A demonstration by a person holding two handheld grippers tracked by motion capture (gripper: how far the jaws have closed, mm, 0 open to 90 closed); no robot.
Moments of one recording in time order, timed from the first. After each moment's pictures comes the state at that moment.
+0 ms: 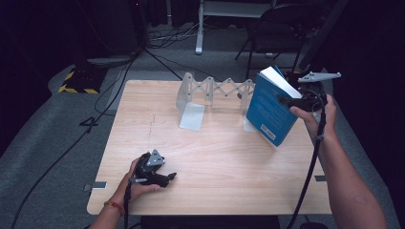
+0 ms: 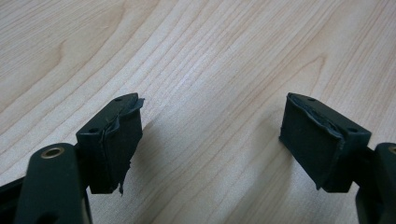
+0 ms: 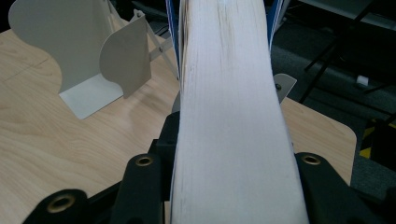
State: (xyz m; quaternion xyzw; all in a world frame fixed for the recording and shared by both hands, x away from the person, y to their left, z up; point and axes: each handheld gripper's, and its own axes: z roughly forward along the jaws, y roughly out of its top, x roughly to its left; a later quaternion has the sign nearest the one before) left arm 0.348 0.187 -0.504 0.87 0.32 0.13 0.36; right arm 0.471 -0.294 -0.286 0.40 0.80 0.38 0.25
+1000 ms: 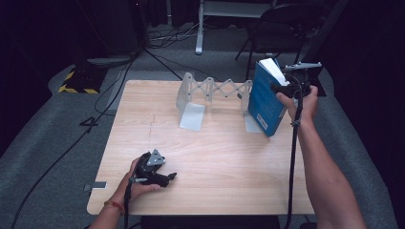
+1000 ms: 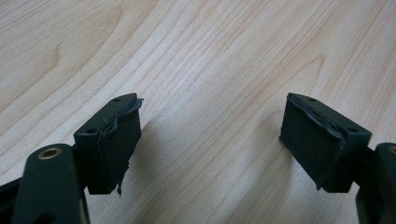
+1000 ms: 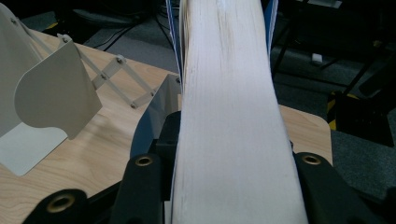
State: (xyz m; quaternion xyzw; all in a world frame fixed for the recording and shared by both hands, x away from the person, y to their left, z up) left arm 0.350 0.186 -0.504 0.87 0.32 0.12 0.36; right arm 0.520 -0.267 -0.296 0.49 0.74 0.35 0.29
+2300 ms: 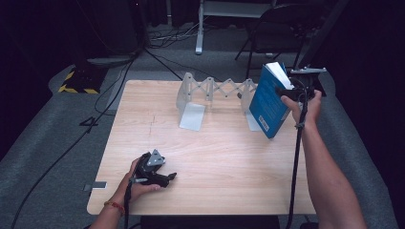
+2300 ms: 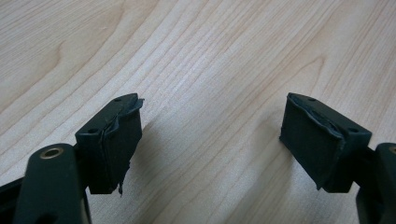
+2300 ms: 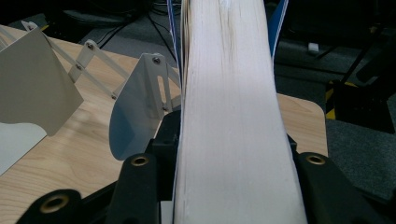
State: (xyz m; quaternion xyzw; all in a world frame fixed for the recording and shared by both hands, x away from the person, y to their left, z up) left arm 0.349 0.186 -0.504 0.87 0.32 0.13 0.36; right arm 0.527 -0.291 -0.316 0.51 0.73 0.35 0.28
